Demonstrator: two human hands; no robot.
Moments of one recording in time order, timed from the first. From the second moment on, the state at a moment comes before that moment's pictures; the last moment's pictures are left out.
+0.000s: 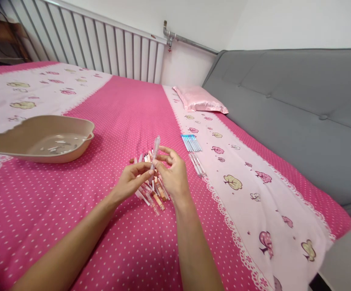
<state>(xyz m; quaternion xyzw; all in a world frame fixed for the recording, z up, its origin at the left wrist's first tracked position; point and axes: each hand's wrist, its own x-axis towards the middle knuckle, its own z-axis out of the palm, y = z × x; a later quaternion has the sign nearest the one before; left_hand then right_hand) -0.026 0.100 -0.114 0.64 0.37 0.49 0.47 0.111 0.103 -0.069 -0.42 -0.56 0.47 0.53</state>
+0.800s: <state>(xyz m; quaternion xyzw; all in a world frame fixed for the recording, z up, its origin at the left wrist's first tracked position) -0.028 0.098 -0.109 0.60 0.31 0.48 0.56 0.110 0.099 -0.063 -0.38 -0.53 0.56 0.52</state>
